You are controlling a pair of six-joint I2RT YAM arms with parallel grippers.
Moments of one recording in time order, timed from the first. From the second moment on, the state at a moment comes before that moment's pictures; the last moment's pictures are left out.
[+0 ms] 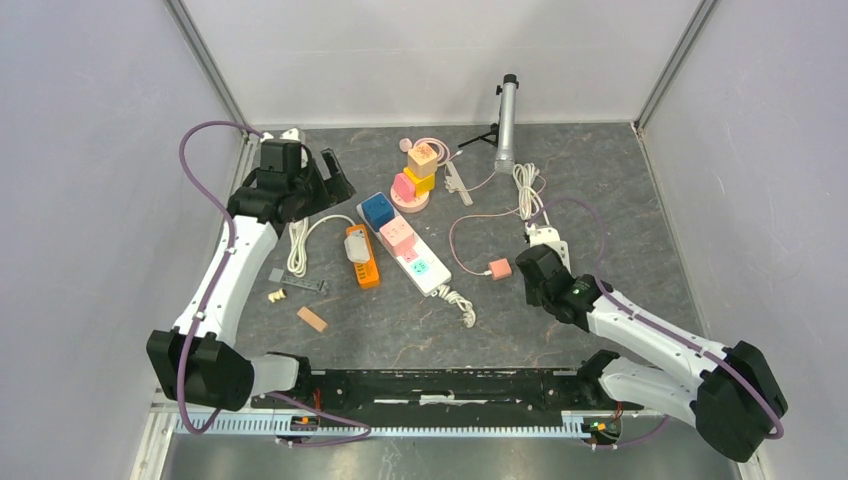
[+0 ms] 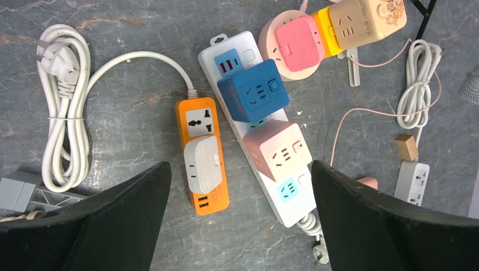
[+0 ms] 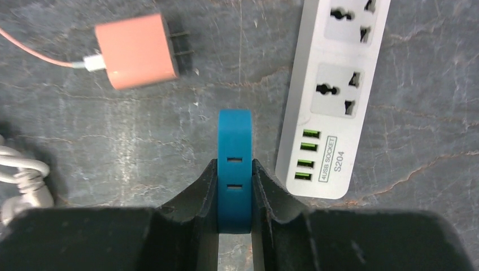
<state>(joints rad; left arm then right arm) -0.16 1.28 1.25 -0.69 0.03 -0.50 0.69 1.02 0.56 -0.48 0.45 0.42</state>
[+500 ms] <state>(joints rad) -0.14 1.26 1.25 -0.71 0.08 -0.49 0.68 1.08 0.54 -0.48 0.42 0.45</state>
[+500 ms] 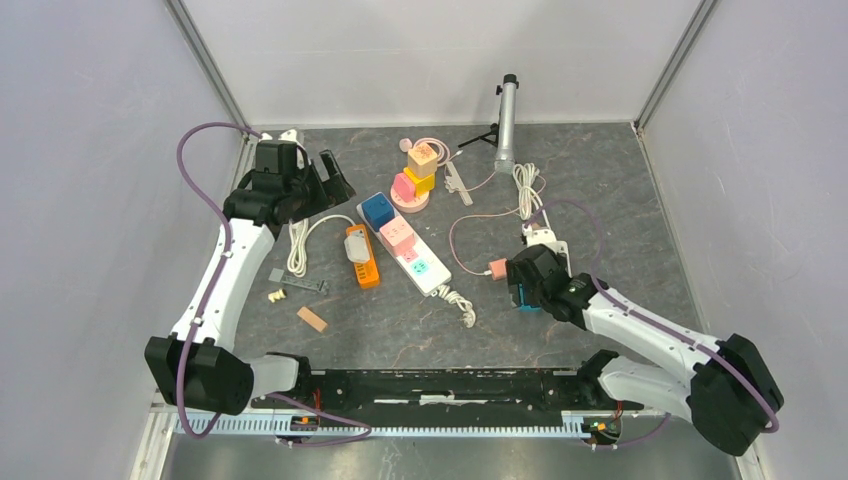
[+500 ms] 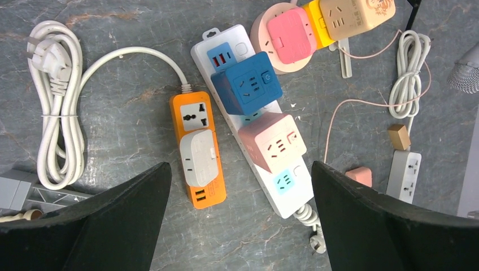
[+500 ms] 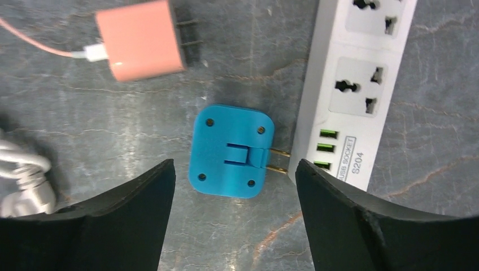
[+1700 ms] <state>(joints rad) -0.14 1.32 1.11 -0.65 0.22 -0.59 0.87 1.83 1.36 -0.15 0.10 0.18</state>
